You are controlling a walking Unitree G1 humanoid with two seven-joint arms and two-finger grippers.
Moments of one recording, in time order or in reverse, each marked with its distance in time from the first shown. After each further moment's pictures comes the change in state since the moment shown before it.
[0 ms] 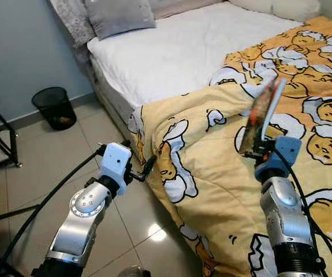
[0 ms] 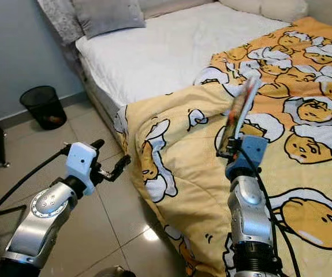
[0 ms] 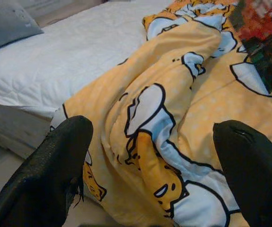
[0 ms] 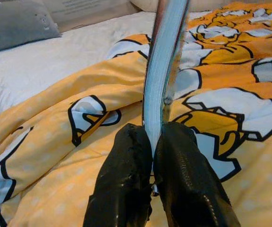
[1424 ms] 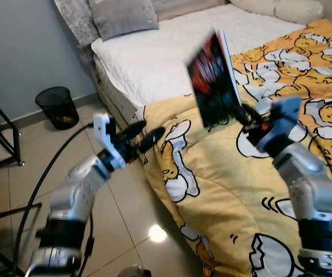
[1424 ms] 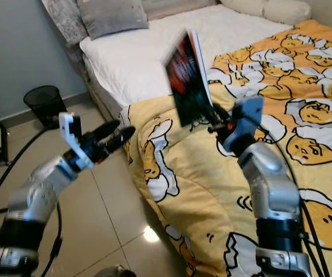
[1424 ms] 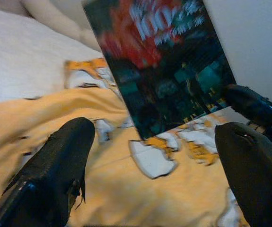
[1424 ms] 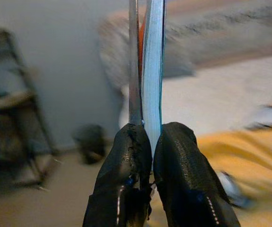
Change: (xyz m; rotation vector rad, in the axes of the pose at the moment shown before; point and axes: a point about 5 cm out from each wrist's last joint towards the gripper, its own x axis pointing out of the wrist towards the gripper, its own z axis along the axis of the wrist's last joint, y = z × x) left arm 0.036 0.030 0.036 -0.583 -0.193 -0.372; right arm 0.005 0.023 0.090 0.105 -0.115 0.647
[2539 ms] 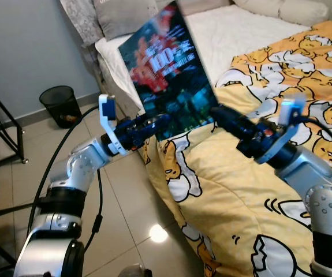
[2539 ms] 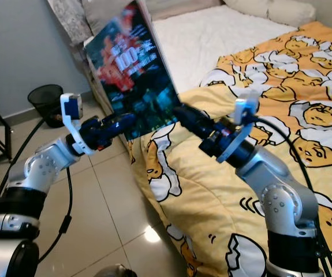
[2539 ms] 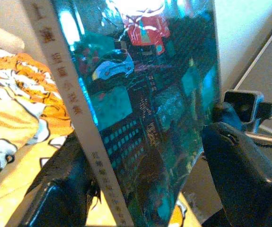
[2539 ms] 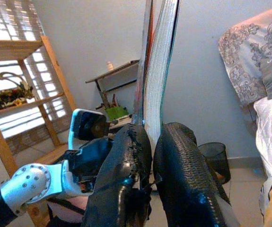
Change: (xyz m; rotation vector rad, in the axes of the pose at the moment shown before) left arm 0.013 -0.012 0.027 -0.171 -0.029 -0.402; right arm -0.017 0.045 0.020 0.261 -0.050 0.445
